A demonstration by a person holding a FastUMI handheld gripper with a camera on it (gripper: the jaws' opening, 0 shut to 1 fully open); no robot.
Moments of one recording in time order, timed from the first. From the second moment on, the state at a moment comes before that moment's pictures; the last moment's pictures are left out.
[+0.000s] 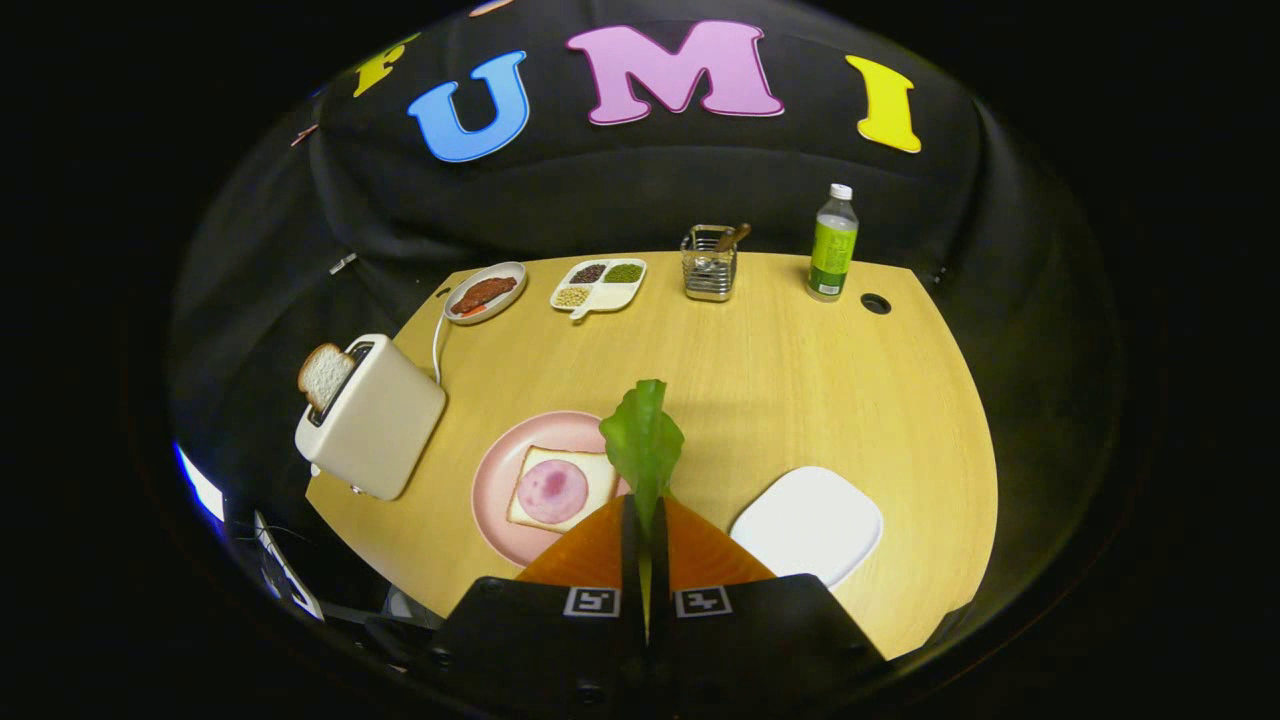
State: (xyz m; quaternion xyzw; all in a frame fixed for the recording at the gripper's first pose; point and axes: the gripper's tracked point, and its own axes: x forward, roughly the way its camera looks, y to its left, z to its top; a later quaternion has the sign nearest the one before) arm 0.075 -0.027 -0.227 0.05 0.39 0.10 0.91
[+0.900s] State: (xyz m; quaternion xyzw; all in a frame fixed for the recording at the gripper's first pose) arm 0.109 0.079 -0.317 0.01 0.44 0.09 0.89
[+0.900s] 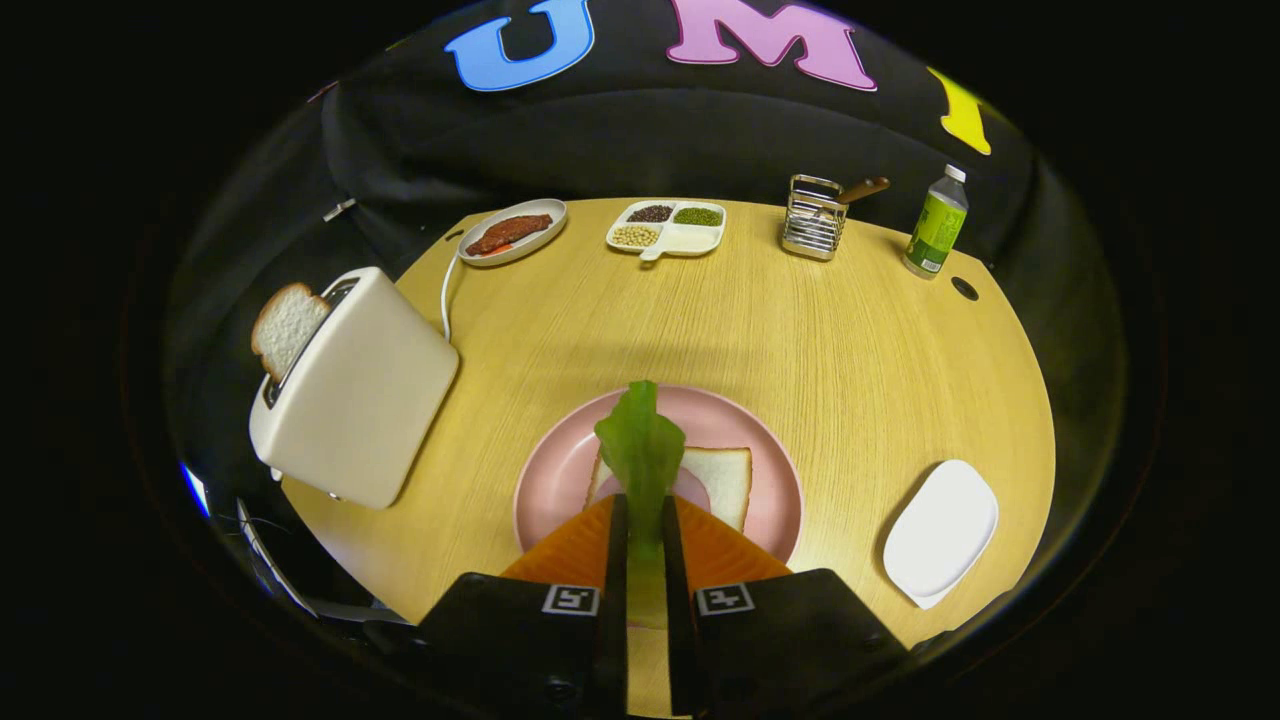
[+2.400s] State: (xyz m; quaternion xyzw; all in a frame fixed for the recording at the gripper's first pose) arm 0.104 0.235 -0.118 -0.02 0.21 0.24 0.95
